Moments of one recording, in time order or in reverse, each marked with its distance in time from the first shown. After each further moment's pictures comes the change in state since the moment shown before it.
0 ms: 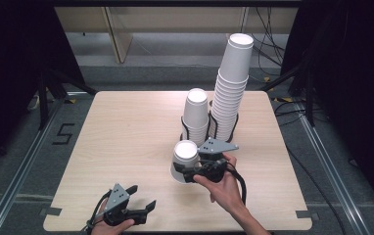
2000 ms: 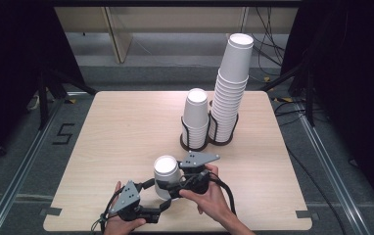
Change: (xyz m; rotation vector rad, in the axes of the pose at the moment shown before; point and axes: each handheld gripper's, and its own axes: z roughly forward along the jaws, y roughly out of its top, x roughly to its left) left arm -0.018 0.013 0.024 -0.197 -0.203 0.095; right arm 0.029 -0.019 0.032 0.024 0.200 -0.053
